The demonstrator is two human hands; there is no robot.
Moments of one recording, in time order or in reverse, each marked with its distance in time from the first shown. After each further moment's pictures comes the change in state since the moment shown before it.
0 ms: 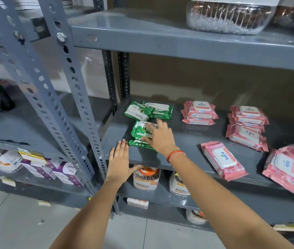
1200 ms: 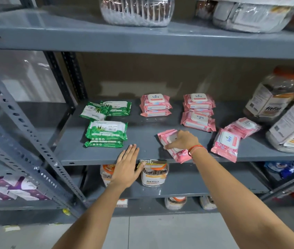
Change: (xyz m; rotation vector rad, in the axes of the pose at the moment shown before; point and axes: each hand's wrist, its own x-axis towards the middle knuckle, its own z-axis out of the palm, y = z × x) left_hand -0.008 0.144 0.013 -0.183 0.071 0.373; right_hand -0.089 0.200 -0.028 0.190 -0.311 0.595
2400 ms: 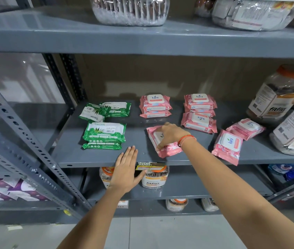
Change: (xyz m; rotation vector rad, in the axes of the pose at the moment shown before) left_hand -0.002 0.009 -0.004 0.107 -0.053 -0.015; right_hand 0.012 -0.039 -0.021 -0.207 -0.093 -0.357
